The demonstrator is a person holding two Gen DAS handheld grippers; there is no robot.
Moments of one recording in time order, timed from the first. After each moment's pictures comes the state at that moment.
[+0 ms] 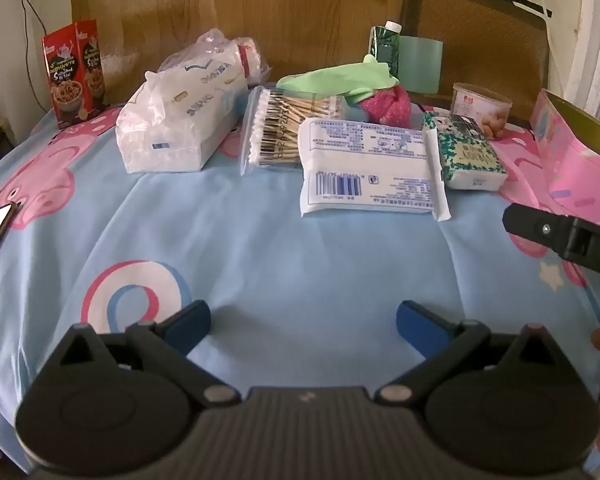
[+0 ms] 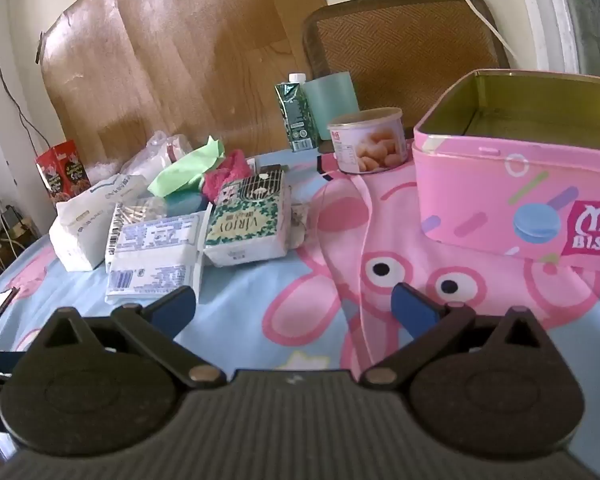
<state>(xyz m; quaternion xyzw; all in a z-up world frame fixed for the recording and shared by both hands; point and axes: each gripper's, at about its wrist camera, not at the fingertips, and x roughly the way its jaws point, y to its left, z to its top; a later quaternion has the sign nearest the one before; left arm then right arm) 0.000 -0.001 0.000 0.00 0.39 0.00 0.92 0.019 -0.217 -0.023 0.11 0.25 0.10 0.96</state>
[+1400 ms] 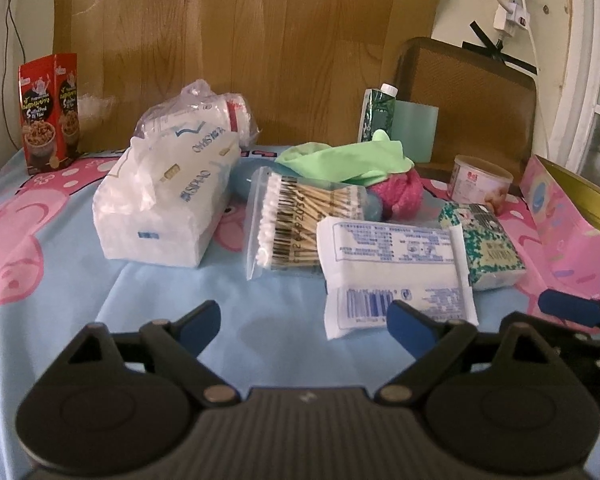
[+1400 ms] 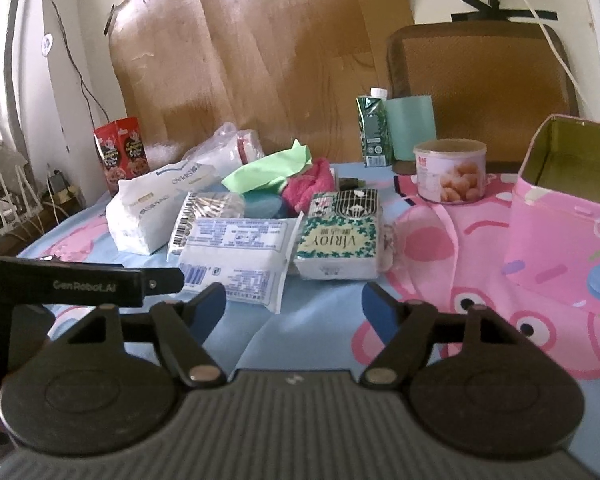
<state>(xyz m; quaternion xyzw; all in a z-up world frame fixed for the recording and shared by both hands) 0.051 0.039 0.012 -0.03 0.31 -0.05 0.95 0.017 -0.178 -0.008 0.05 0.22 0.18 0.96</state>
